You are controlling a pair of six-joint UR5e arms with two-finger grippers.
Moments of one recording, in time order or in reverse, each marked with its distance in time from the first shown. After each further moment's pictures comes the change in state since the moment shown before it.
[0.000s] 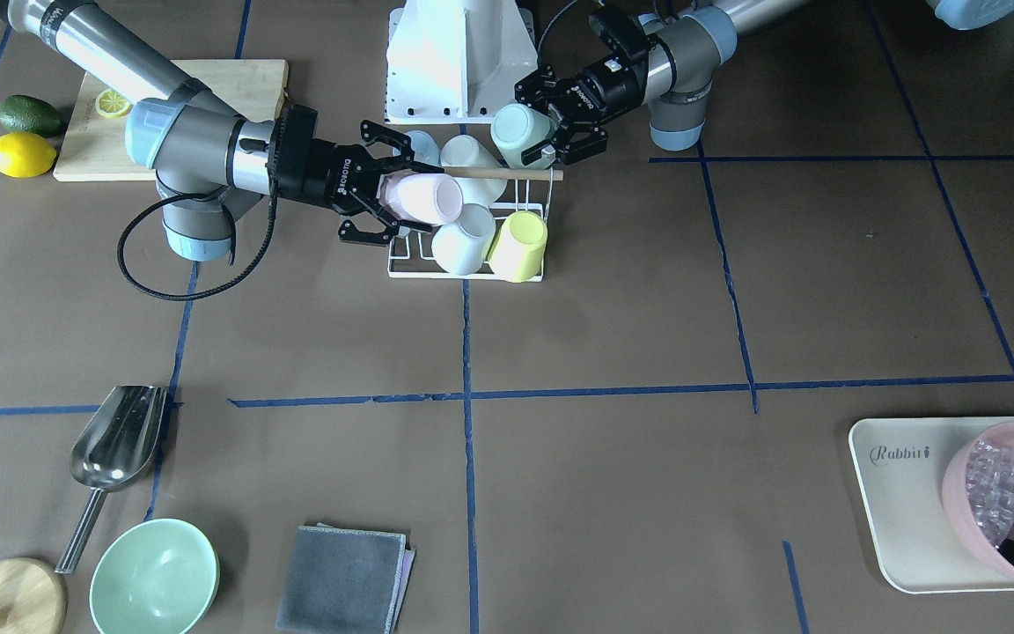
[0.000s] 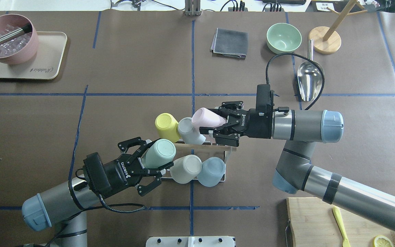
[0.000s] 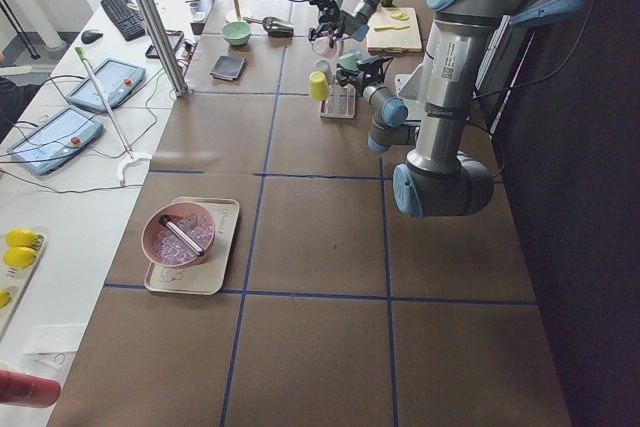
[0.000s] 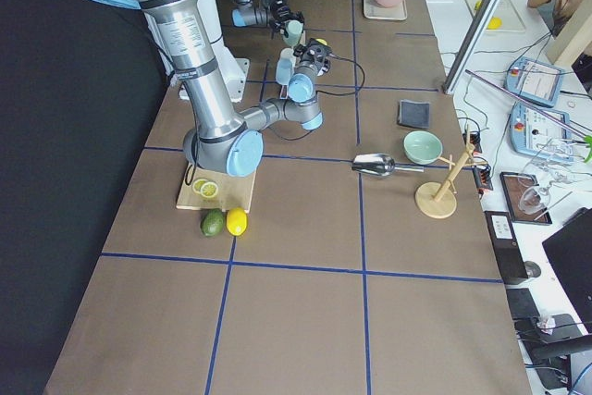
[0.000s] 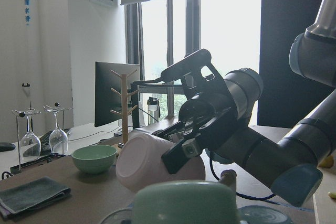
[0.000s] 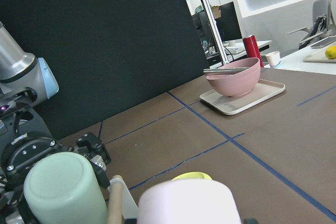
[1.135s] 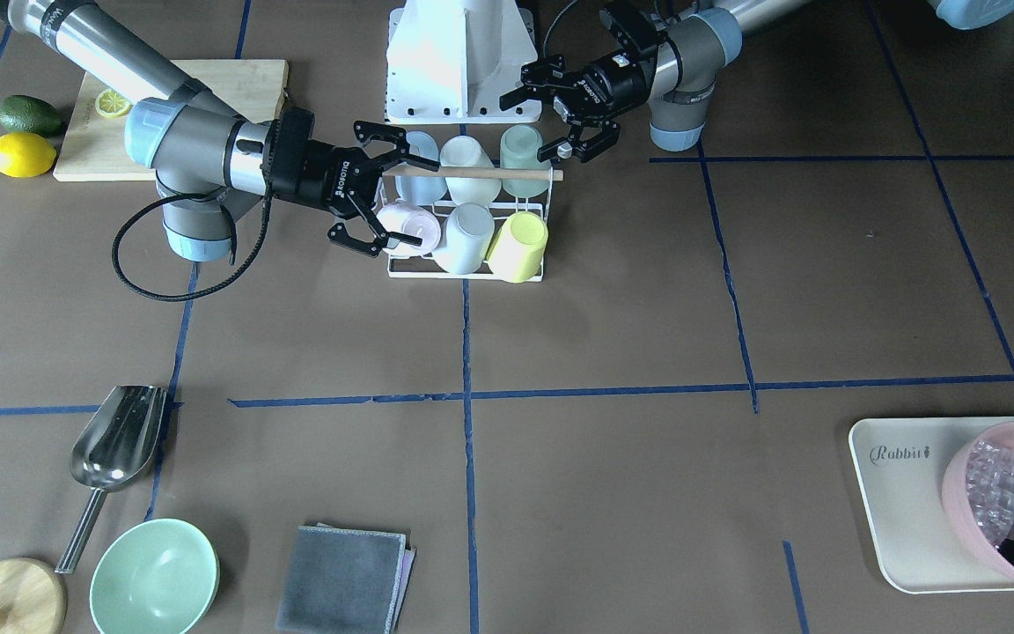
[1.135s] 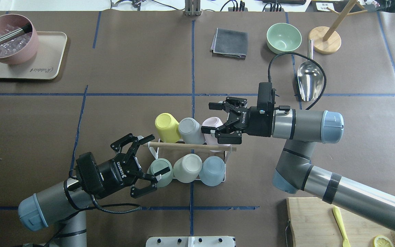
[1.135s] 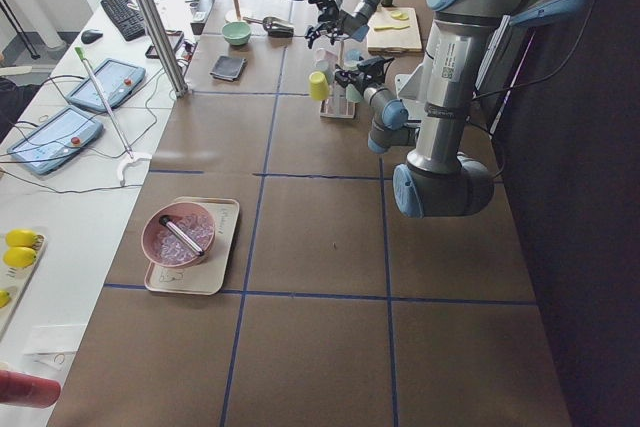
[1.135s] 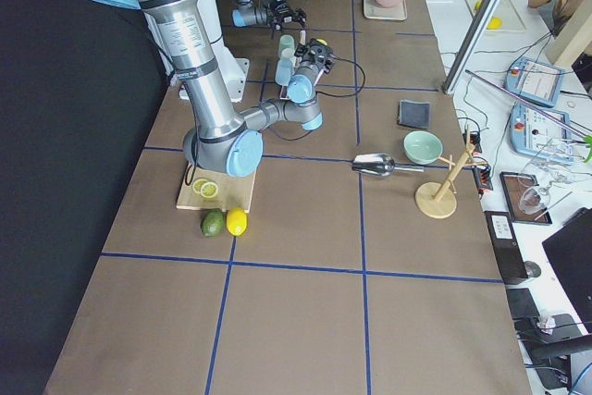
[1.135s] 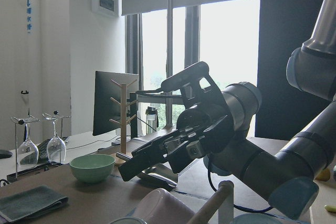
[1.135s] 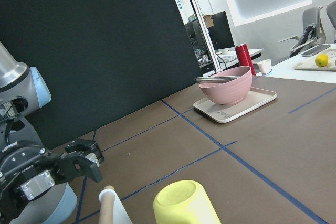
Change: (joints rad) left arm -0.005 0.004 -0.011 -0.057 0.001 -0.005; right arm 0.014 0.003 -0.002 0.004 -0.036 0.009
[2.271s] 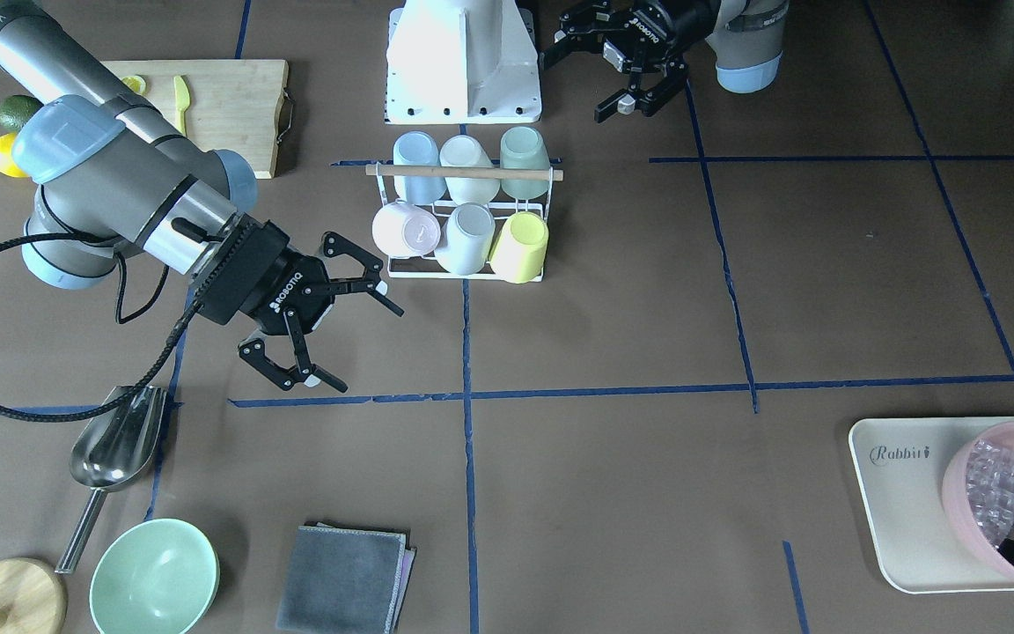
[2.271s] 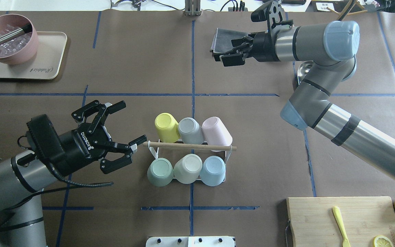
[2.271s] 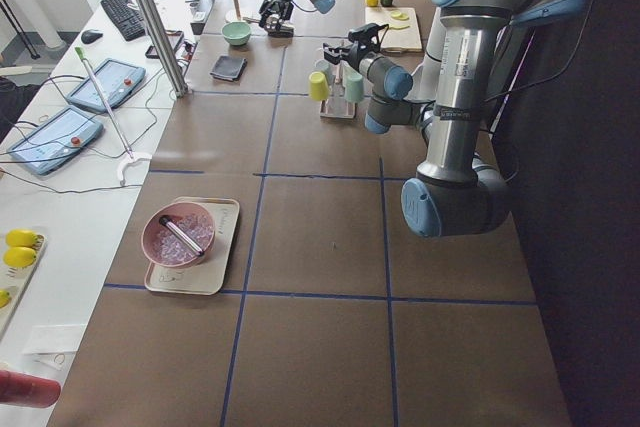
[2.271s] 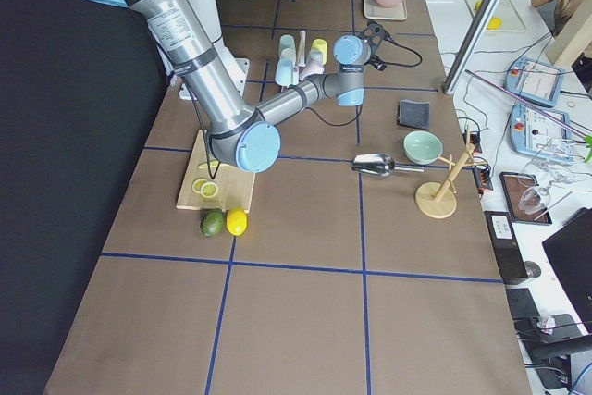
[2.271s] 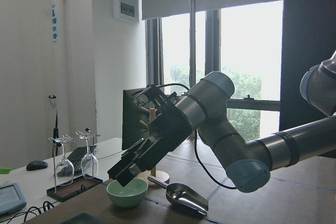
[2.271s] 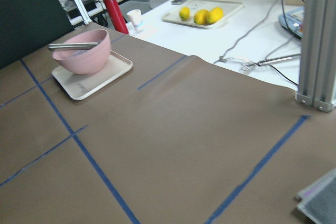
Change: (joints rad) left arm -0.136 0.173 -0.408 0.490 -0.032 -0.127; right arm 0.287 0.103 0.075 -0.726 0.157 0.005
